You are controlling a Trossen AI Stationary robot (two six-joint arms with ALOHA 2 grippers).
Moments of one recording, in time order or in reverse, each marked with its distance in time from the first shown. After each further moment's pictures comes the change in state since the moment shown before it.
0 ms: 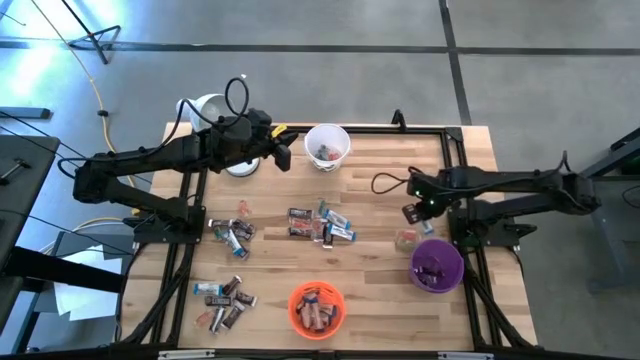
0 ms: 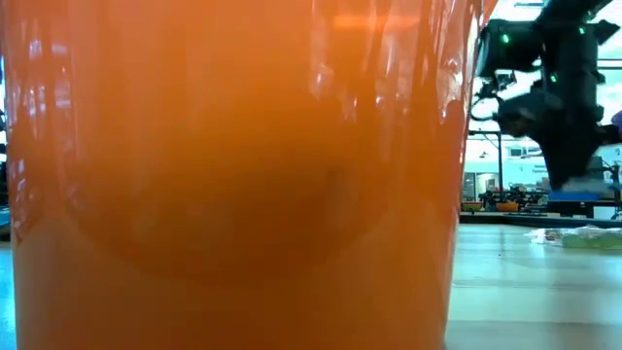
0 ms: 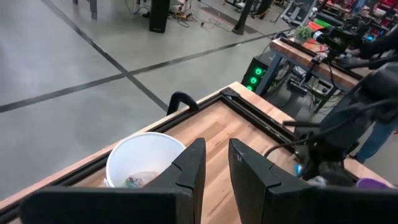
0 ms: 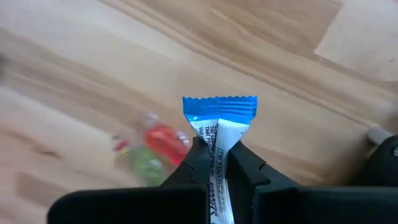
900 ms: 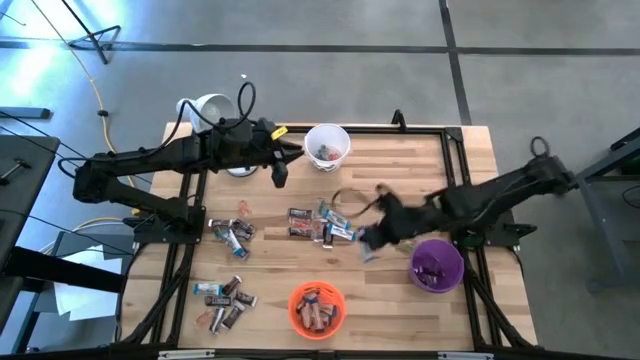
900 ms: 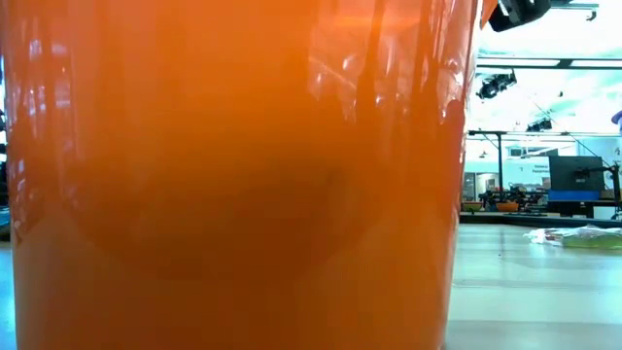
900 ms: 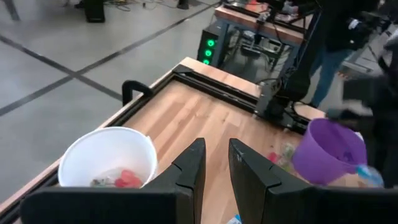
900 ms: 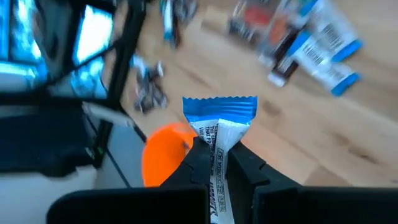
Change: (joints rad) left arm -0.017 0.000 0.000 -0.015 0.233 0.163; right arm 0.563 0.308 0.548 0.408 0.274 0.420
